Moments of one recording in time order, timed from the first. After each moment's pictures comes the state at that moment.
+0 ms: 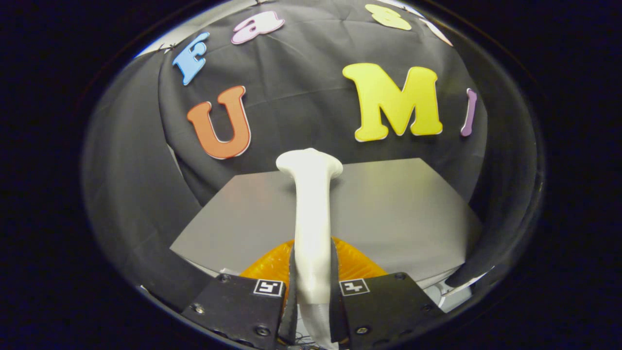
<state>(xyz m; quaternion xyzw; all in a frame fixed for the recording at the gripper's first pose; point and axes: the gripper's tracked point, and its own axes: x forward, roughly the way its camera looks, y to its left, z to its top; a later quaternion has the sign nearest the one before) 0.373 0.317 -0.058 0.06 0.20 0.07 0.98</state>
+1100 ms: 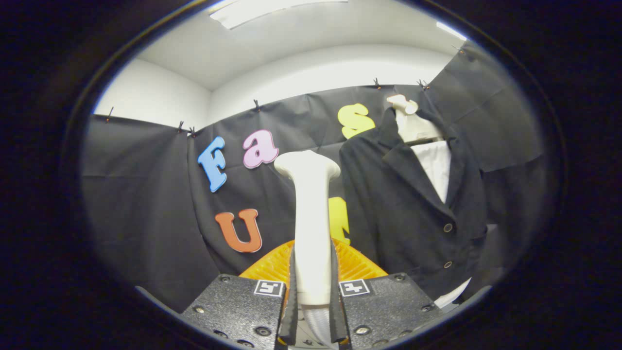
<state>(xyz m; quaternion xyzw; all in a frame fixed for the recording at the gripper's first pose) 0.166 0.154 0.185 0.11 -0.09 0.06 0.99</state>
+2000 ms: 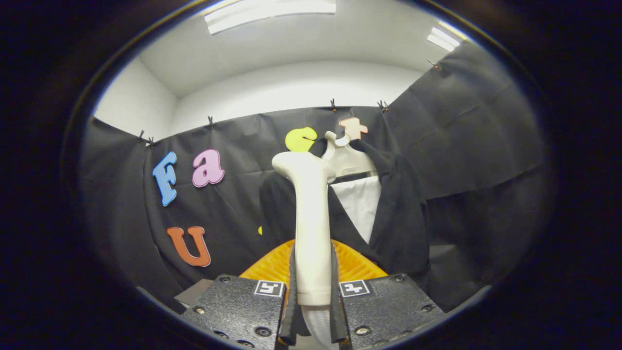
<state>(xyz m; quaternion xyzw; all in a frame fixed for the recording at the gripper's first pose) 0.182 0.021 0.208 0.09 -0.12 -0.06 0.99</state>
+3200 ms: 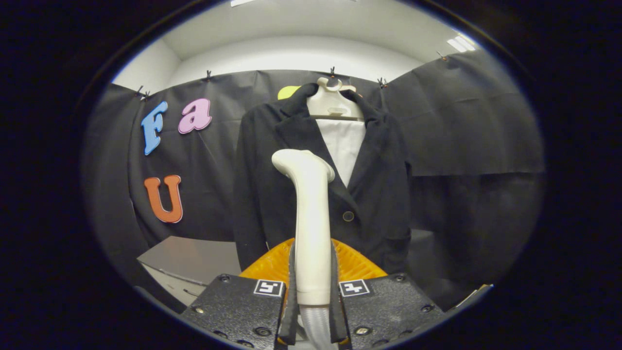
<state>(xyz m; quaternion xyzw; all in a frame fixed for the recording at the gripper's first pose) 0.194 -0.013 0.092 0.04 -0.02 -0.11 0.99</state>
